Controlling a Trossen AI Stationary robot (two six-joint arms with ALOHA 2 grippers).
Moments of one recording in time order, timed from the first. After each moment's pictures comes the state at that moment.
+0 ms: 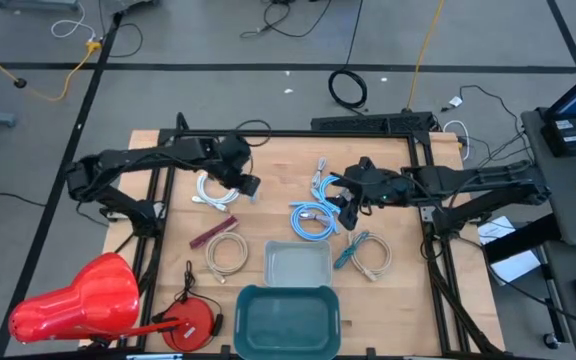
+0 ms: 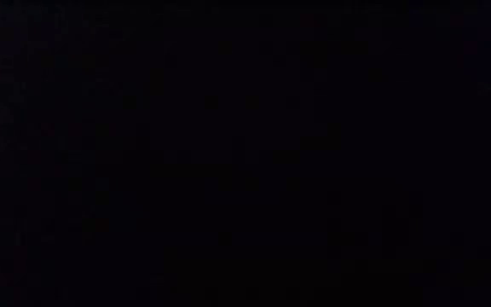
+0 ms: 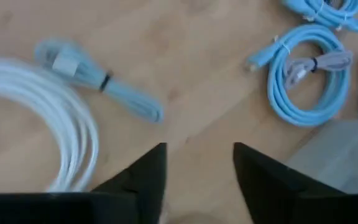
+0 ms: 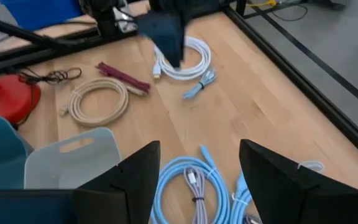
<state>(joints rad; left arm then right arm) 0.42 1.45 1.03 -0.74 0.21 -0.65 0.09 1.21 1.18 -0.58 0.34 0.35</state>
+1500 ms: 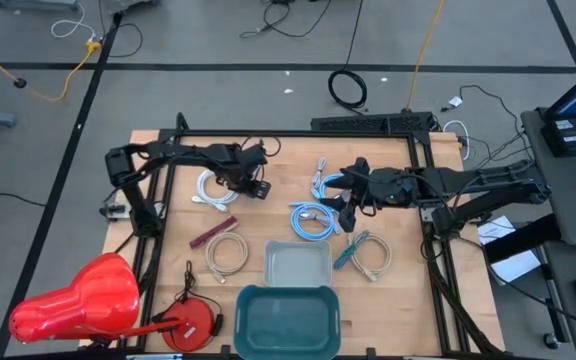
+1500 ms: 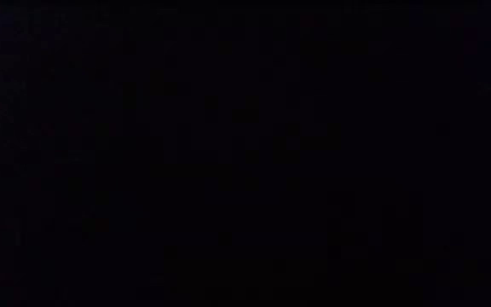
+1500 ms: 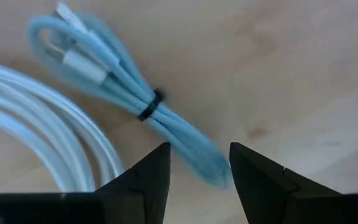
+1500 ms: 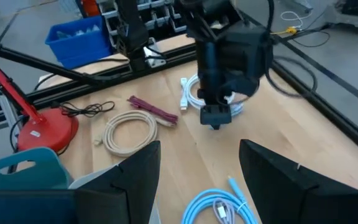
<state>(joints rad) 0.45 1.78 1.03 -0.62 0.15 -0.71 0.12 1.21 1.18 -0.45 0.31 0.35</state>
